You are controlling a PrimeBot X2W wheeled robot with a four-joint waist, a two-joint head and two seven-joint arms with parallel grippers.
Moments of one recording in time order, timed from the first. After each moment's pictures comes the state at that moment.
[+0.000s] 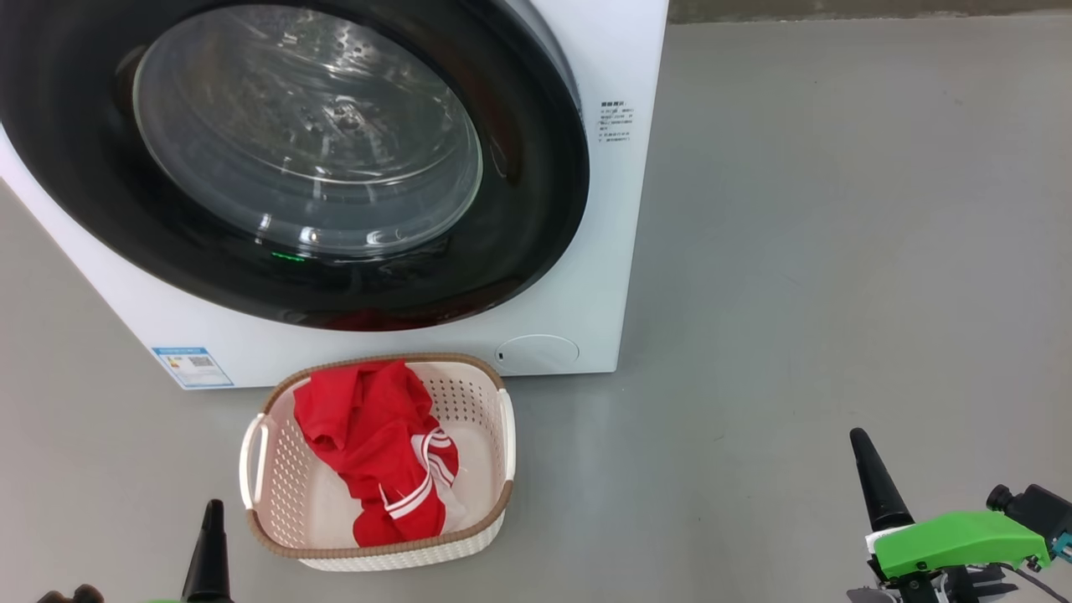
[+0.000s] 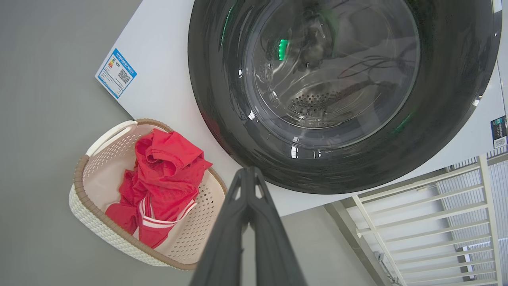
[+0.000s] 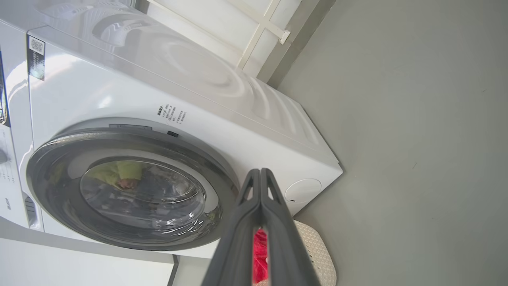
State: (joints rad) left arm -0.03 0.05 0.03 0.30 -1.09 -0.13 -0.04; right arm -0.12 -0.09 -0.04 0.36 1.15 0.13 -0.04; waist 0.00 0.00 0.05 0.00
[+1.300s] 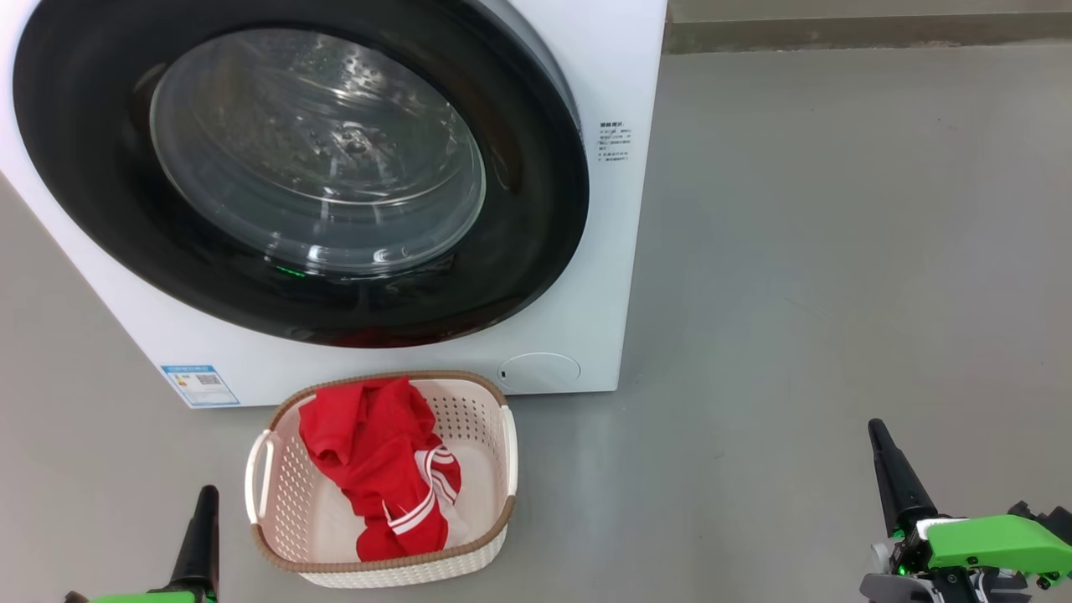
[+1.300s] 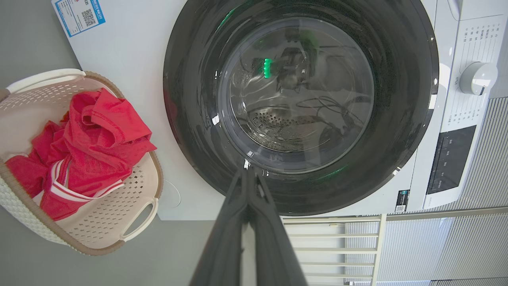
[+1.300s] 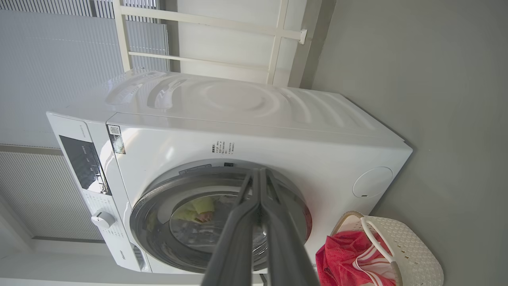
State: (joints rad) left arm -0.05 0.05 0.06 0.28 -1.50 -0.13 0.07; right arm -0.10 -0.06 -0.11 0.30 1.51 0.13 0.07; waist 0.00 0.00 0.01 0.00
